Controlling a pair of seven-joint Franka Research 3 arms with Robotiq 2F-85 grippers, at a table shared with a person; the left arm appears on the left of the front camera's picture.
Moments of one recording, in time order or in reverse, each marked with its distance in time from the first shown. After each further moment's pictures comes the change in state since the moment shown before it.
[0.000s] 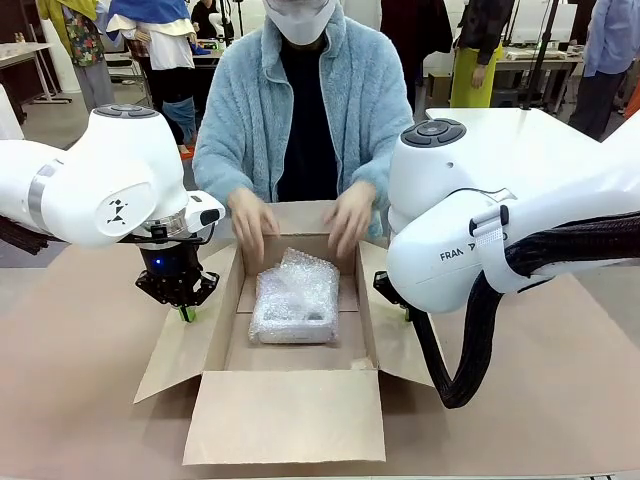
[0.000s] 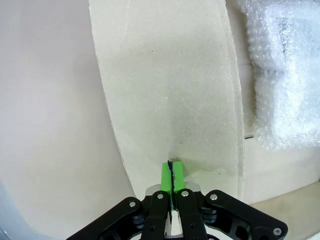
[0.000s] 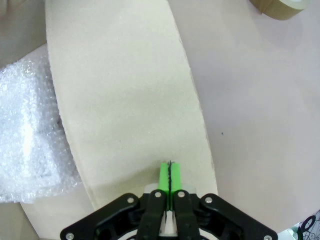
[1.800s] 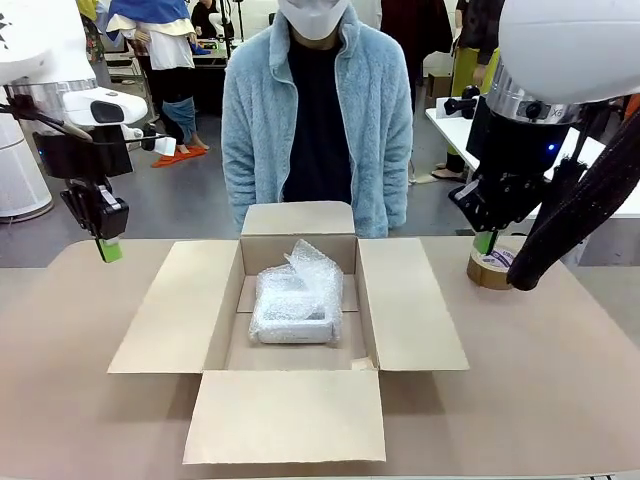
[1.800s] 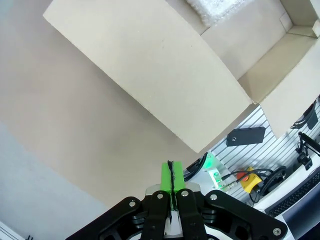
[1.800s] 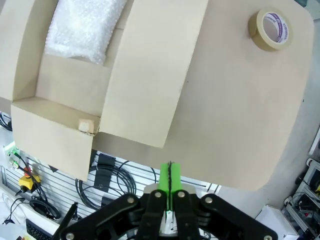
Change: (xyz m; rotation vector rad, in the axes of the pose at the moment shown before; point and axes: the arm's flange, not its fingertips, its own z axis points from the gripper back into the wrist) left arm -0.004 0.075 0.153 -0.117 0.162 -0.589; right arm 0.005 -0.090 0.200 0.093 0.110 0.554
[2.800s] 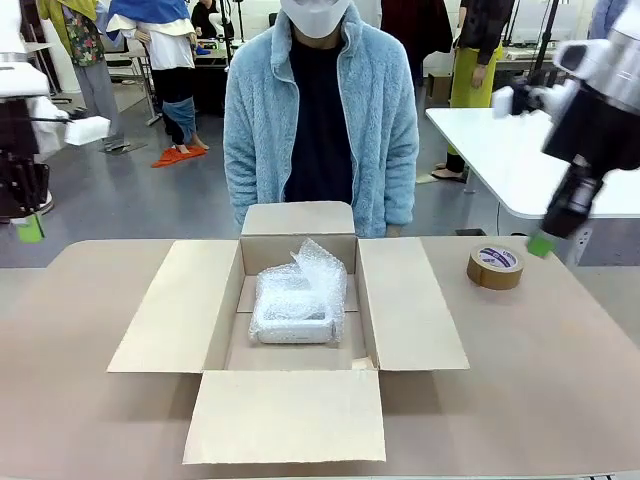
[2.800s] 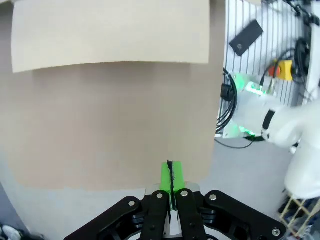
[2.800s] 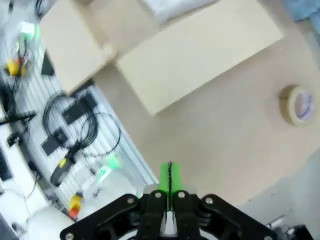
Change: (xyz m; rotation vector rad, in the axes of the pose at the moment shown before) left arm -0.050 0.090 0.033 -0.090 0.055 -0.801; right arm -0.048 -0.084 0.009 0.195 -0.062 0.730
